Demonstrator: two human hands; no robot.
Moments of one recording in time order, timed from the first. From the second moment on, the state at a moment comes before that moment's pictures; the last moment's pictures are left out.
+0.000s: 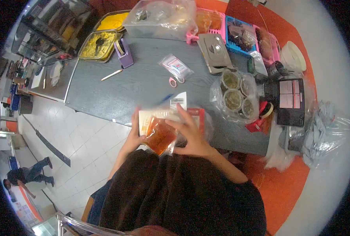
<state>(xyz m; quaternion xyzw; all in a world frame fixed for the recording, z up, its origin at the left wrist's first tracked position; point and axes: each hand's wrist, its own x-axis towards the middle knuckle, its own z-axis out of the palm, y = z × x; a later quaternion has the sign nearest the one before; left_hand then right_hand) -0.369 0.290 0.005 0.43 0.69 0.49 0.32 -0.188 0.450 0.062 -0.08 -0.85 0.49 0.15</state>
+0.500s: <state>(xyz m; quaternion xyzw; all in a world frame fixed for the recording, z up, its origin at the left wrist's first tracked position) -0.372 0.295 0.020 0.59 0.59 0.50 0.23 -0.181 0.464 0.016 -0.09 -0.78 0.58 0.23</state>
